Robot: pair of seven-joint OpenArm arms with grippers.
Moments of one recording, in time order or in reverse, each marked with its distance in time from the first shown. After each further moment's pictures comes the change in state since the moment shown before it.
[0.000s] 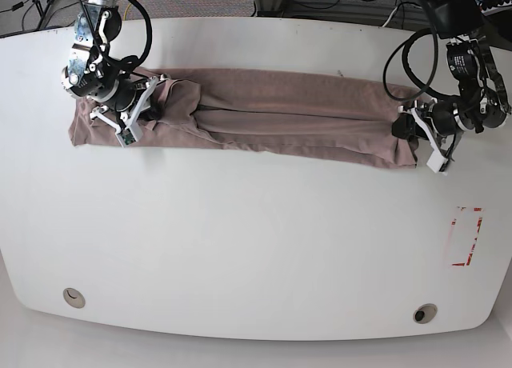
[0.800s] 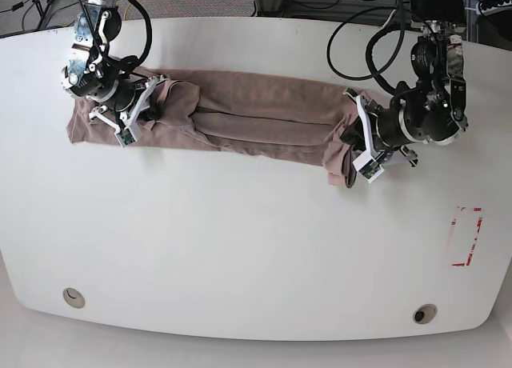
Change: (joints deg) left arm 0.3 1.6 21.2 19.7 11.8 2.7 -1.2; right arm 0.0 0.0 0.1 0.0 0.0 0.0 0.0
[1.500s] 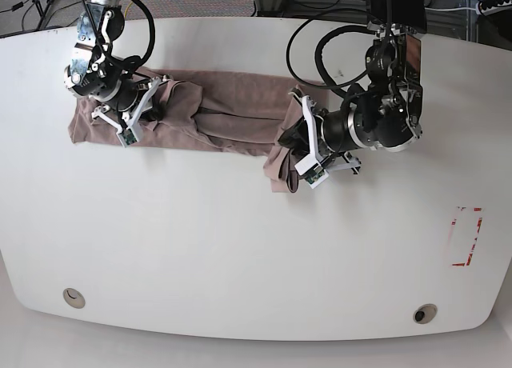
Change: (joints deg) left arm -2.9 10.8 7.3 -0.9 0.6 0.1 0.0; right arm 0.0 -1.2 0.1 0.0 -0.2 0.0 0.2
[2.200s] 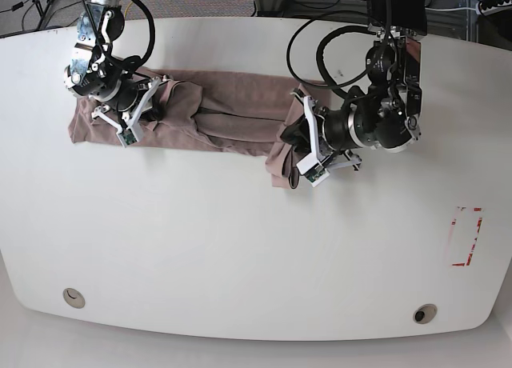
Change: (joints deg) left arm -0.2 -0.1 0.1 -2.4 0.0 0.0 0.2; right arm 0.0 0.0 0.0 0.0 0.0 0.0 0.0
